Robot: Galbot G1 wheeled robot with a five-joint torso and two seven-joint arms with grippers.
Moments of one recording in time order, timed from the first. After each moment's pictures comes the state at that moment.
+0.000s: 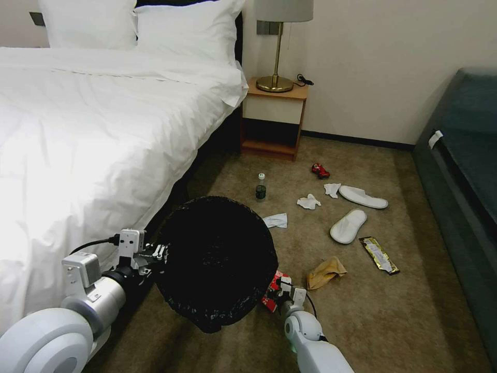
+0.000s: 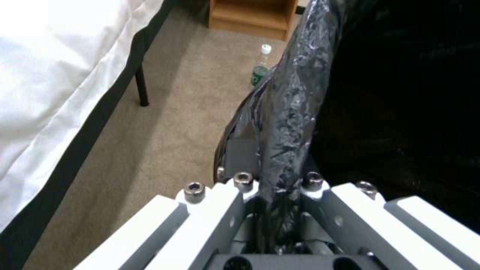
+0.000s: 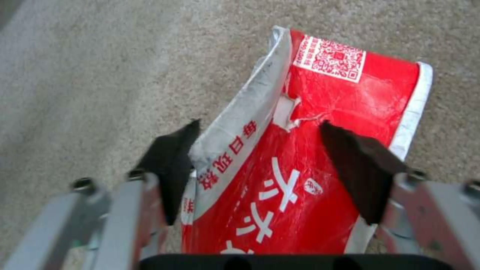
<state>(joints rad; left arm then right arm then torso) 1.56 -0.98 -0.71 -2.50 -0.90 0.71 -0.25 -1.06 1.56 0.29 1.08 0.41 -0.16 0.04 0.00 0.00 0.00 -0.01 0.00</state>
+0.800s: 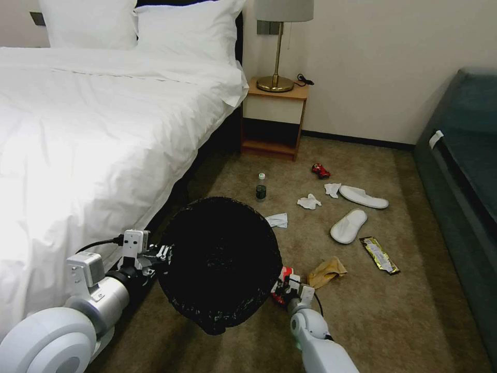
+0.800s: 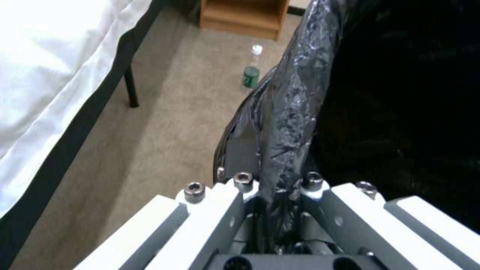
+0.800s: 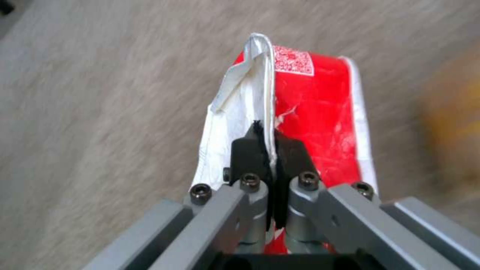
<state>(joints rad) 1.51 -0.97 -0.67 -2.50 -0.94 0.73 -0.28 -1.10 1.51 0.38 1.17 0.43 -0.15 0.05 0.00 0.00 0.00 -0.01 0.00</state>
